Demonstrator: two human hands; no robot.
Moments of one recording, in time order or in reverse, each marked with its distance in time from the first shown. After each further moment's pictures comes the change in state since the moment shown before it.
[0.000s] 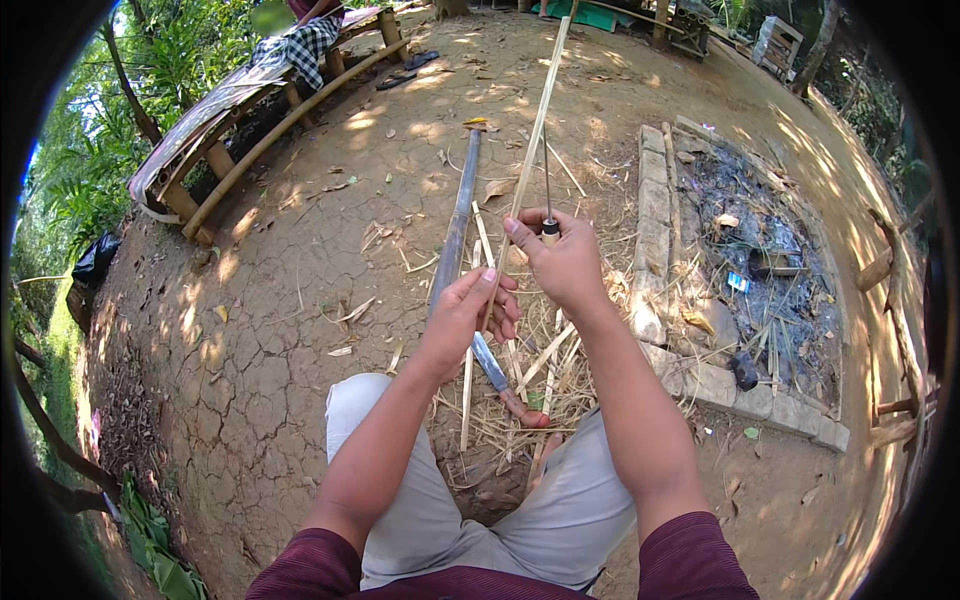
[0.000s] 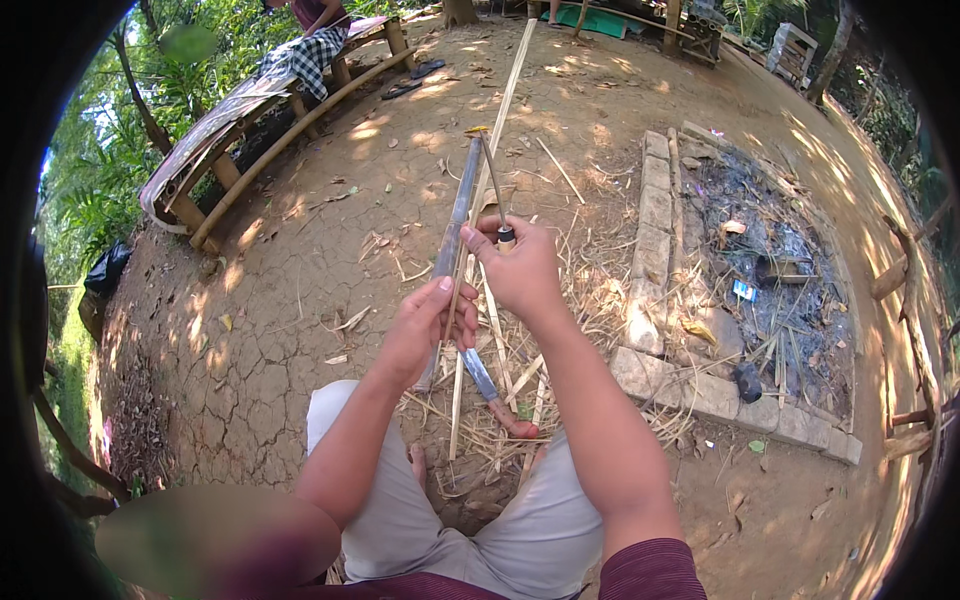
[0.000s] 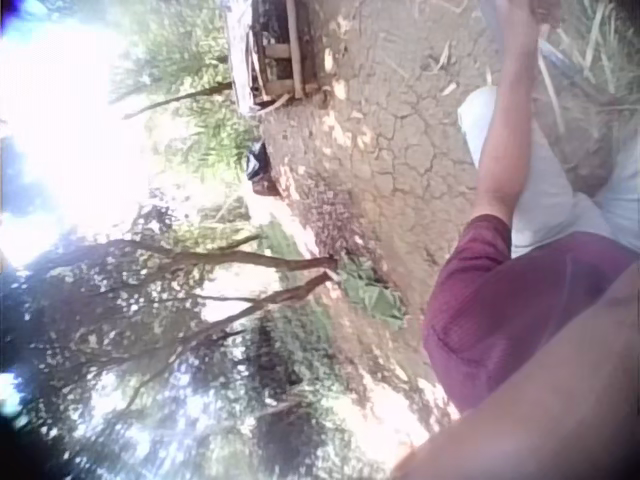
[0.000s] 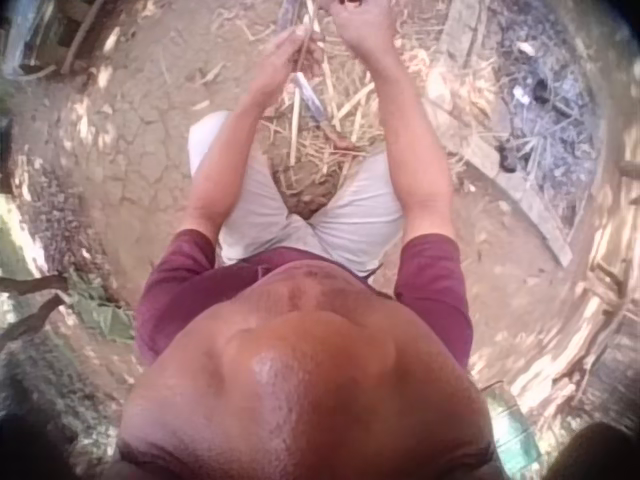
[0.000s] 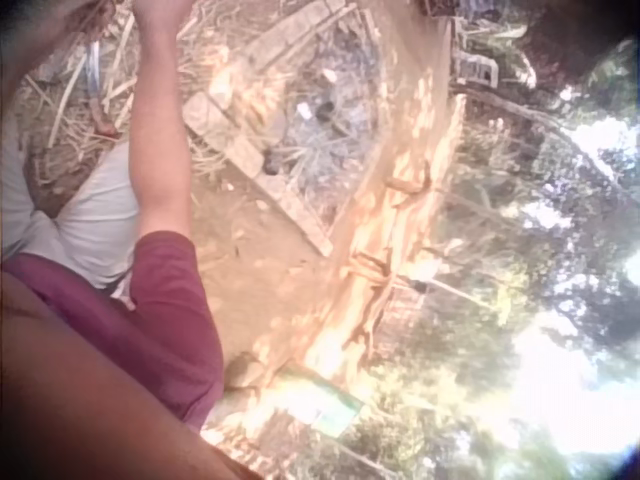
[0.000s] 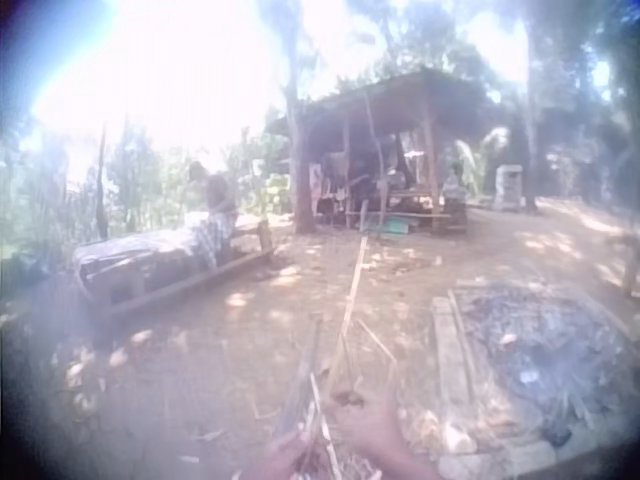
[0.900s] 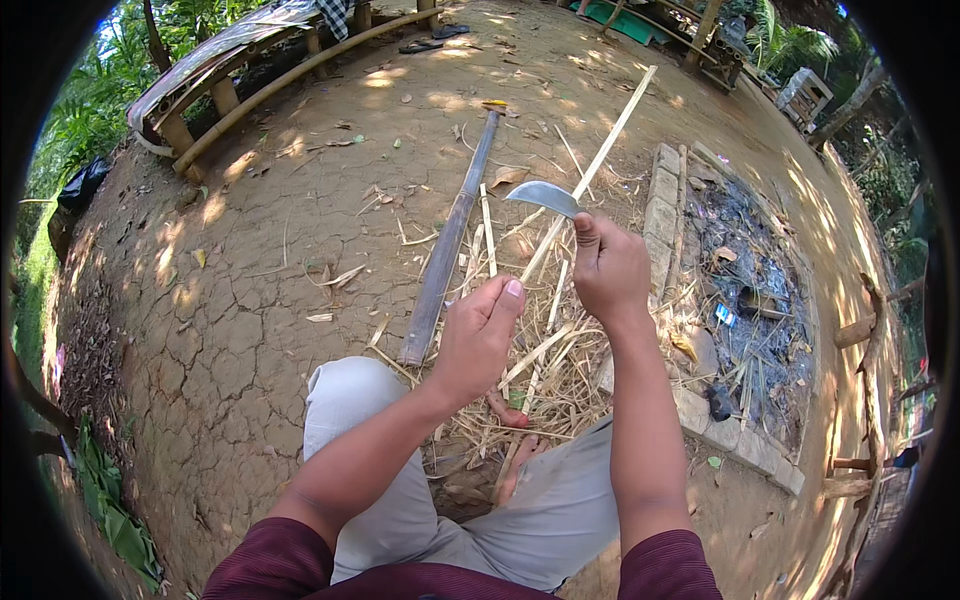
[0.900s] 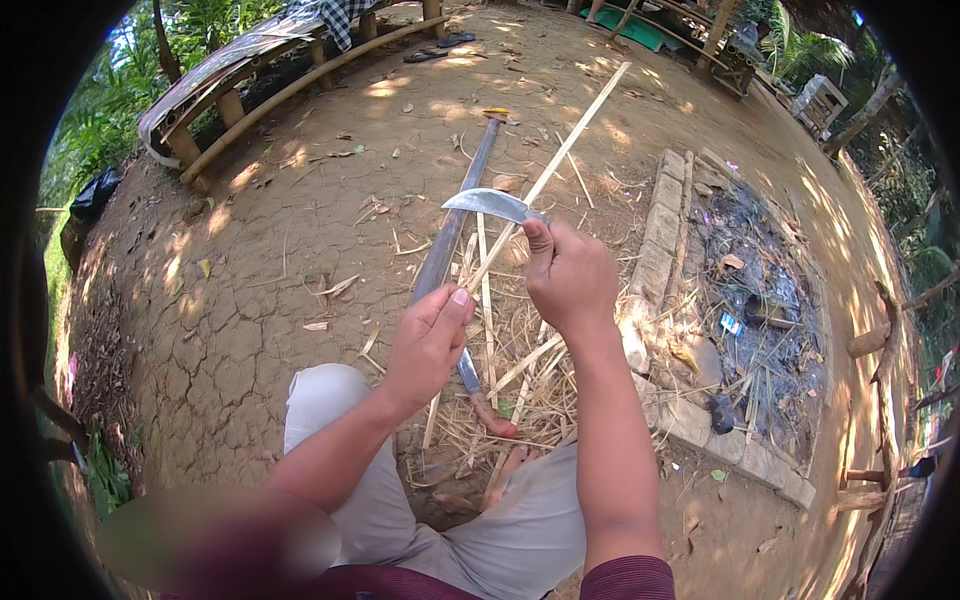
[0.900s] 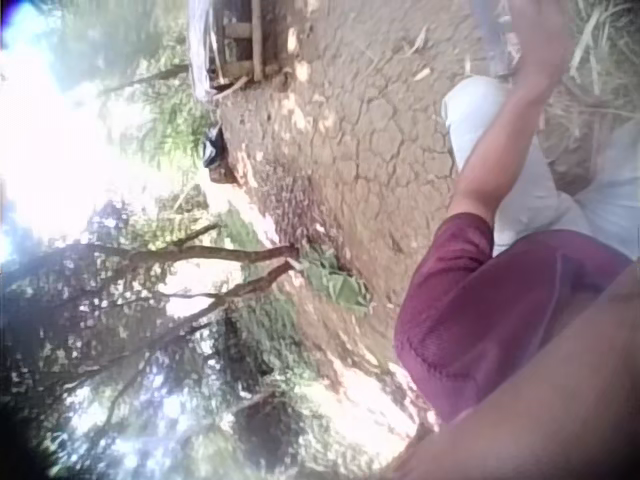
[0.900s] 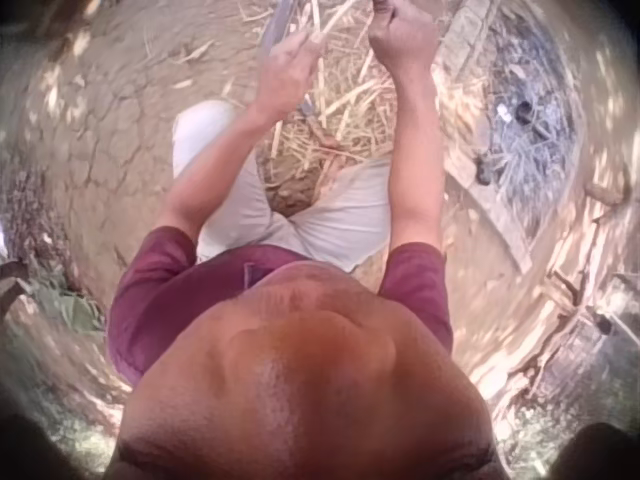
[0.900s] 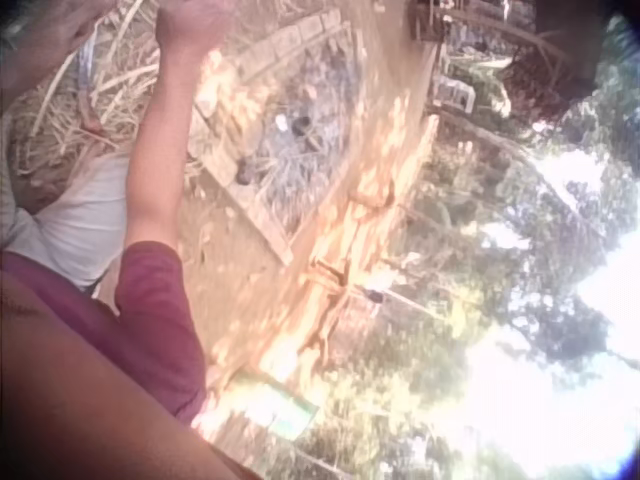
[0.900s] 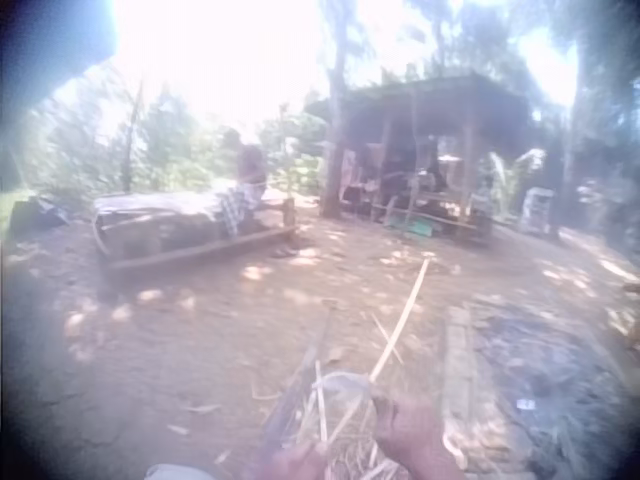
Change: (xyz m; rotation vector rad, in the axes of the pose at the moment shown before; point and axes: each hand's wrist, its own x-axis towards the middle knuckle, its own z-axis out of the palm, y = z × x) left_hand -0.024 -0.006 0.006 0.225 0.244 0.220; right_hand 0.003 -0.003 -0.010 -0.706 0.034 -0.450
